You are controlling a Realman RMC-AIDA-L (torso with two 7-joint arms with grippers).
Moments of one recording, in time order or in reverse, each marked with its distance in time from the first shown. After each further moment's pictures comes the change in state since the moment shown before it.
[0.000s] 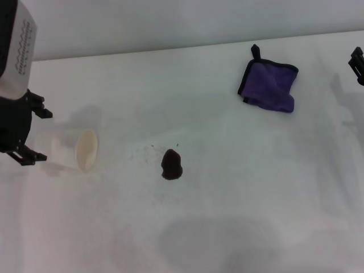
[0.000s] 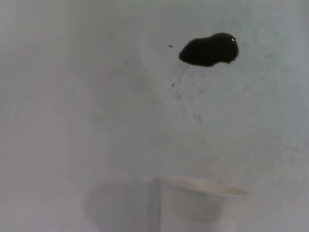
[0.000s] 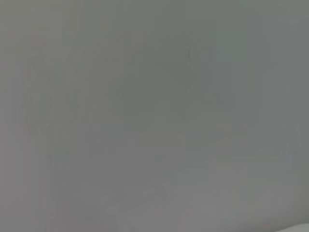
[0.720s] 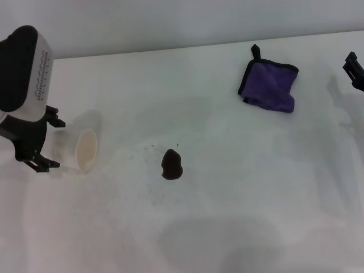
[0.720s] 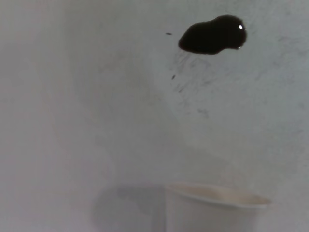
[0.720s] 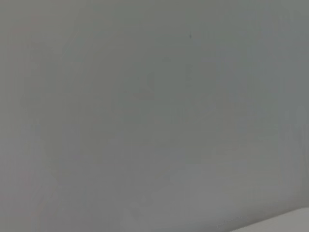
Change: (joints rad) left arm 0.001 -0.028 0.004 -0.188 0.006 -0.201 0.111; right arm 0.008 0.000 0.001 0.012 0.000 -0.035 0.000
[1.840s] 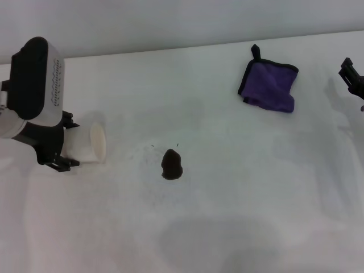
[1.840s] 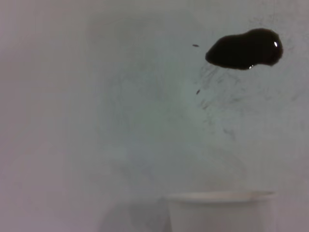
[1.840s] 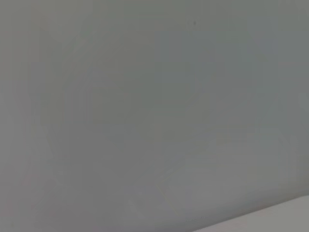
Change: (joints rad) left arm 0.000 -0.016 0.000 -0.150 -0.072 -0.178 0.011; right arm -0.007 0.000 -0.009 0.013 -0.009 -0.007 0.000
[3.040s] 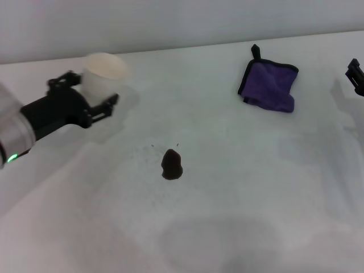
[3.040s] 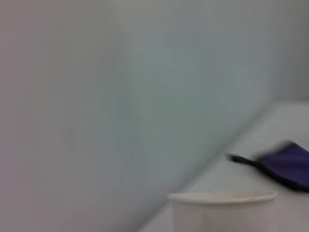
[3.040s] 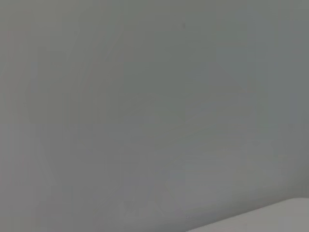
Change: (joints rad) left arm 0.256 -0.012 0.079 -0.379 -1.407 -0.366 0.566; right arm -0.012 -0.005 0.005 -0.011 -0.001 0.000 0.000
